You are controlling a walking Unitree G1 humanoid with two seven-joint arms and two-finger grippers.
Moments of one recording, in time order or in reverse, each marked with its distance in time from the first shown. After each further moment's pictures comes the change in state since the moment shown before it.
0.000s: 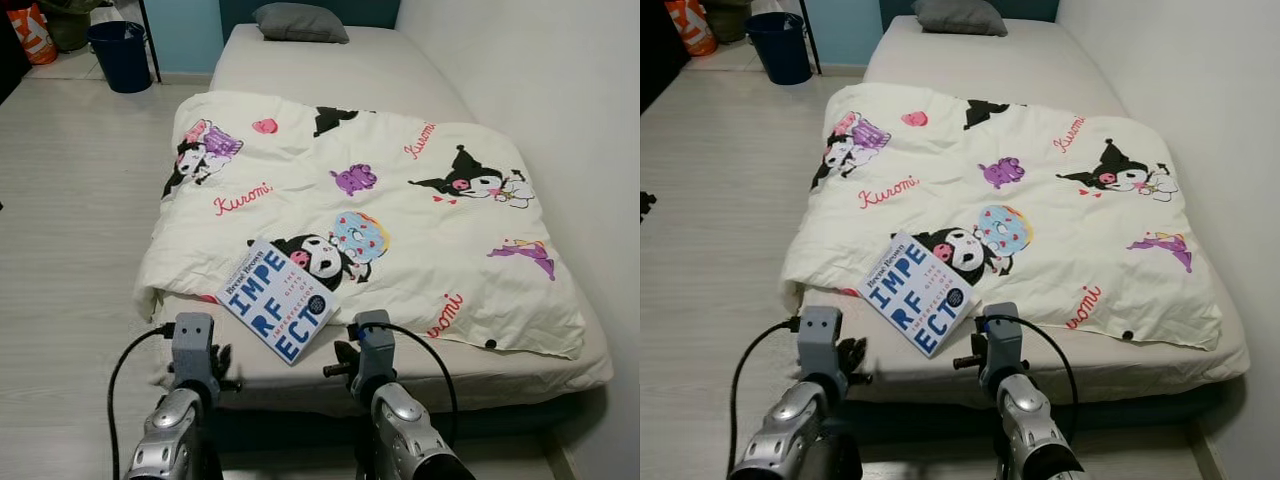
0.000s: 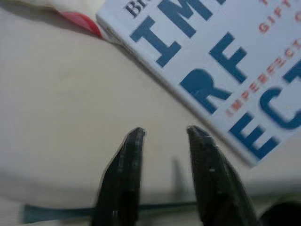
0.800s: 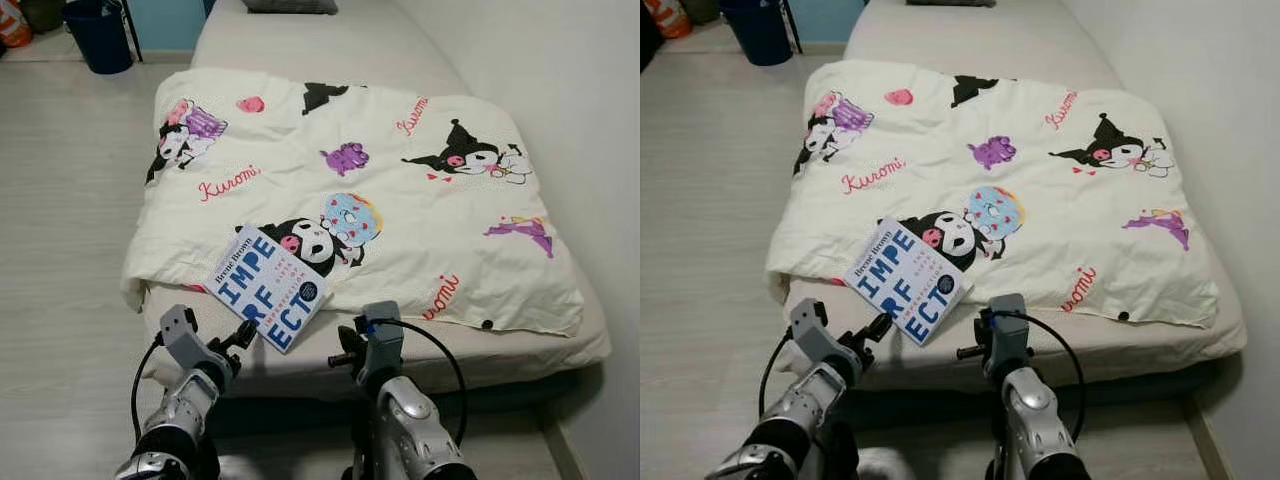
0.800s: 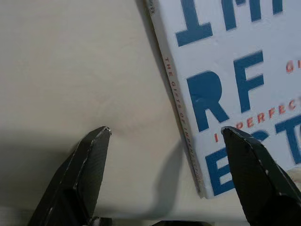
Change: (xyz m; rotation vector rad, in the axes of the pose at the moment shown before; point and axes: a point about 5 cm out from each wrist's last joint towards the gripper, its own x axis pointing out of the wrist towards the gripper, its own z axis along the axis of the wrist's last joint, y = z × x) left arm 0.024 0.000 0.003 -0.571 0.056 -0.020; right arm -0.010 0.004 0.022 -0.039 -0.118 0.025
